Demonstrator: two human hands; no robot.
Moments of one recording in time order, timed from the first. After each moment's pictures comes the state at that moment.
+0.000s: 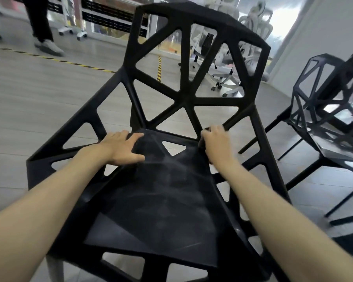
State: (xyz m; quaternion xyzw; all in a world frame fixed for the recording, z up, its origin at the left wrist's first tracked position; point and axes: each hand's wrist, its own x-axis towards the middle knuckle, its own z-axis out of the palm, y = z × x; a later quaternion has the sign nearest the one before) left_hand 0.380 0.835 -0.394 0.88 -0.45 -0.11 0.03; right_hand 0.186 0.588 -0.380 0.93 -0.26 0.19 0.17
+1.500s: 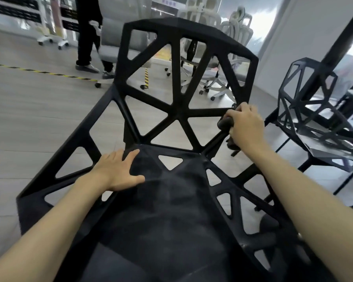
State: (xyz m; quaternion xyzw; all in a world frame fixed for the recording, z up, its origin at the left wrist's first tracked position) left_hand 0.371 0.838 -0.392 0.88 -0.46 -0.11 0.00; right_hand 0.163 0.553 -0.284 0.88 -0.33 0.27 0.19
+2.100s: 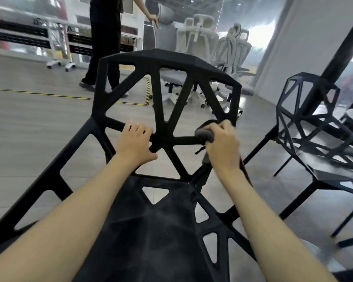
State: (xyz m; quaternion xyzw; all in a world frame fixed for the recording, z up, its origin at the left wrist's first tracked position) left_hand 0.411 0.674 -0.314 0.87 -0.47 0.16 0.05; right_hand 0.203 0.531 -0.278 0.86 -0.31 0.41 -0.01
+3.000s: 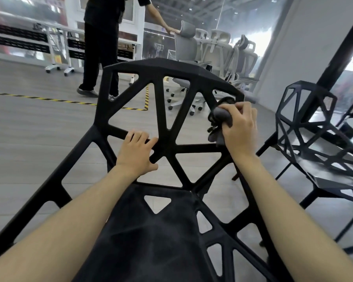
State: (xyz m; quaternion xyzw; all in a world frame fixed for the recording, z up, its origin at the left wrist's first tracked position) left_hand 0.420 0.678 -0.334 0.84 -0.49 0.24 0.06; right_hand 0.211 0.488 -0.228 0.83 -0.25 0.49 0.07
